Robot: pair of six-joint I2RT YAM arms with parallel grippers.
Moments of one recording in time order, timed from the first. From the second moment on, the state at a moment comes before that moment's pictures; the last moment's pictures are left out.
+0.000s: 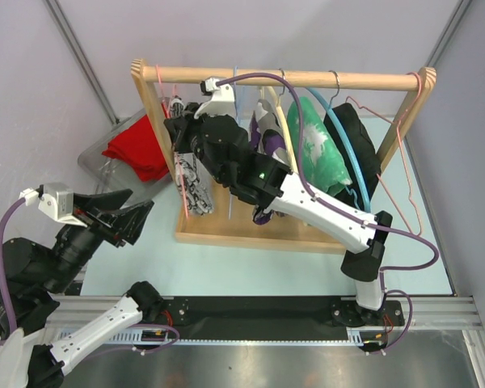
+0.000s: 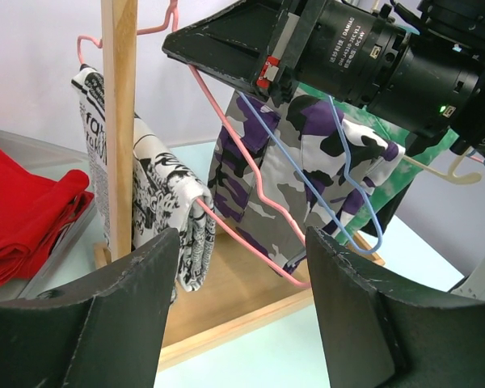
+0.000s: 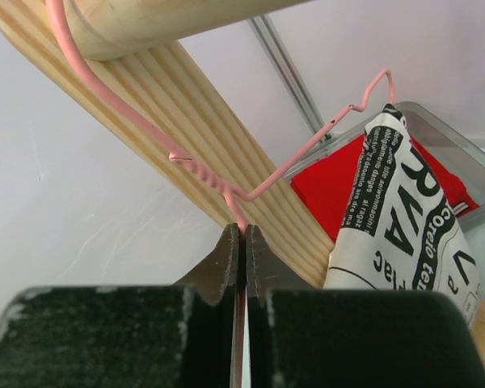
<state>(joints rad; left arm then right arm) -0.75 0.44 1.29 -0.72 -0.20 -0.23 1.16 1.92 2.24 -0.23 0.53 0.51</state>
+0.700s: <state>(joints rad) -0.75 0.47 1.28 -0.72 -0.11 -0.24 1.17 1.70 1.97 0.00 0.50 0.51</state>
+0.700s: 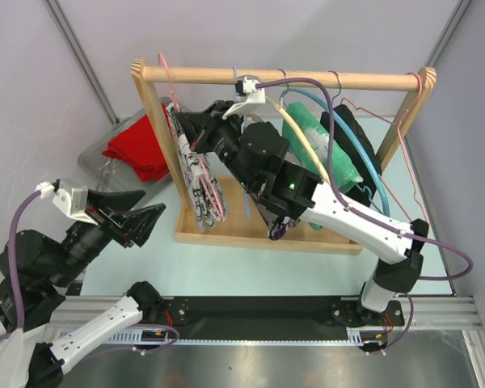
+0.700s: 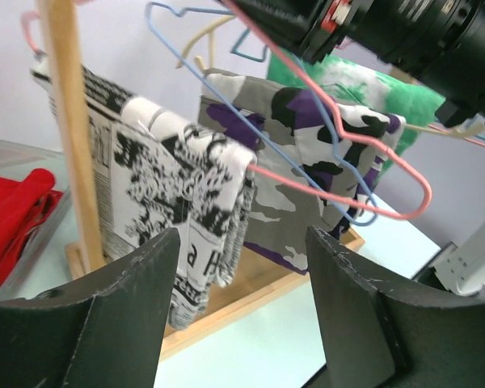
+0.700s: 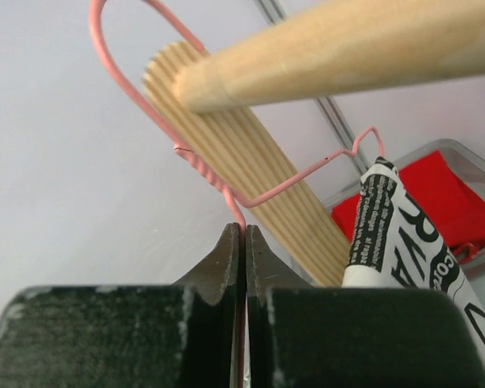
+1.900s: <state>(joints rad) -0.88 0.51 0.95 -0.26 0.02 -0.33 1.36 1.37 1.54 0.34 0.75 0.62</state>
